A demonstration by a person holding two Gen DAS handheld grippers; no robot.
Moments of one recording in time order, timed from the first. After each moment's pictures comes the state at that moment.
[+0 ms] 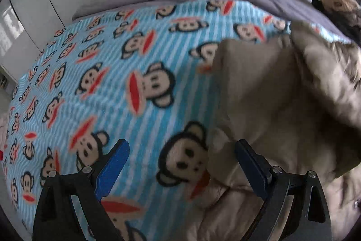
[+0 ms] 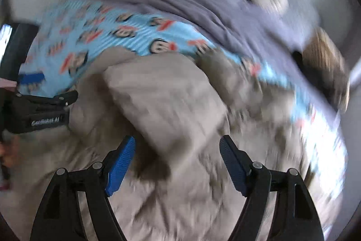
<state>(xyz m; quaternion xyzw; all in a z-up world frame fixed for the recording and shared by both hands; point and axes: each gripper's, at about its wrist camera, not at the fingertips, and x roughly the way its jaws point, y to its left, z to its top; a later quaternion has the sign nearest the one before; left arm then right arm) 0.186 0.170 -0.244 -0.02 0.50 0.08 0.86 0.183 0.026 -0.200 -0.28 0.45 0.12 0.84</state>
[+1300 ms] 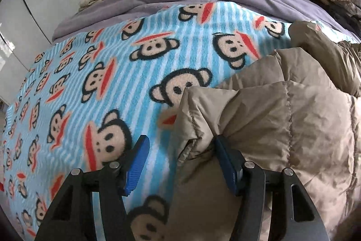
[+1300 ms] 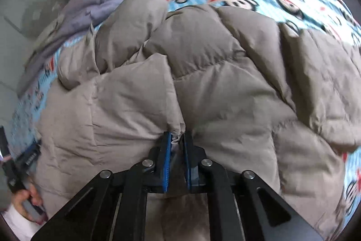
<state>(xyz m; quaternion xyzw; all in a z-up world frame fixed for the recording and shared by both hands) 0.267 0.144 -0.252 0.01 0.50 0.06 0.87 0.226 -0.225 -0.231 0.14 0.55 -0.05 0.82</state>
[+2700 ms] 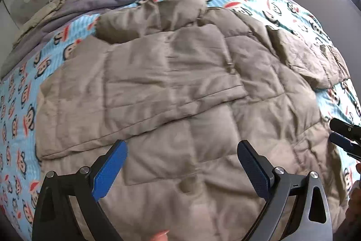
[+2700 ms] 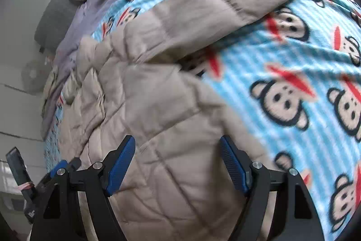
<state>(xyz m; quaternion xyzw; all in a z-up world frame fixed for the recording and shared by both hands) 0.133 -0.105 -0.178 0.06 0.54 -0.16 0.82 0.044 -0.377 -0.198 0.32 0.51 -0.10 0.79</state>
